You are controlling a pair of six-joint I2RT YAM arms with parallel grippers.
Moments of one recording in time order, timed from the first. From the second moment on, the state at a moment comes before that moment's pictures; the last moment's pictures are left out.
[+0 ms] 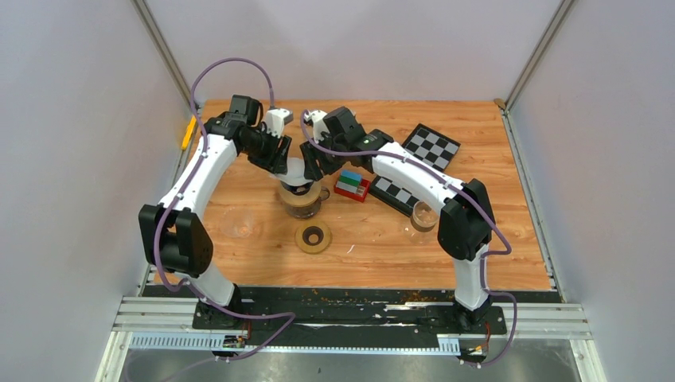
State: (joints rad) left arm -0.19 1.62 1.52 -0.93 0.34 0.27; right arm 0.75 1.98 1.81 -0.55 -0.27 0.12
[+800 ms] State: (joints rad) left arm -0.19 1.66 1.48 -0.91 0.36 0.27; right arm 0.76 1.98 1.82 -0.55 -0.24 0.13
